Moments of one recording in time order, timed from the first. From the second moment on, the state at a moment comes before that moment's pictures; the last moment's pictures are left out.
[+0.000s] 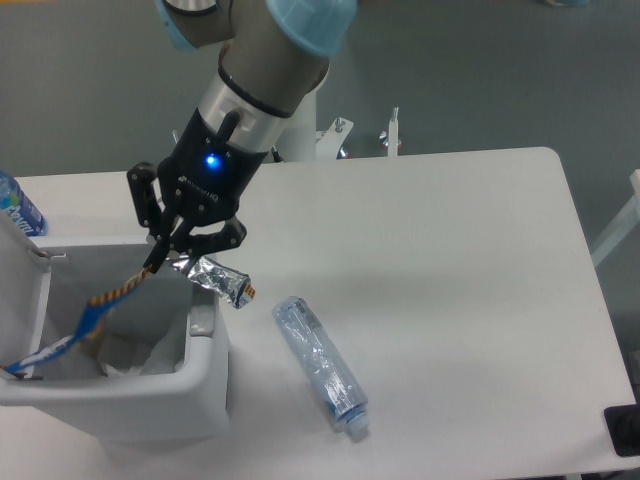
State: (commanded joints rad) arm 2.28 -1.77 -1.44 -1.25 0.93 0.60
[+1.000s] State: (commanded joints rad) arm 2.22 -1.77 -1.46 -1.25 1.02 0.65
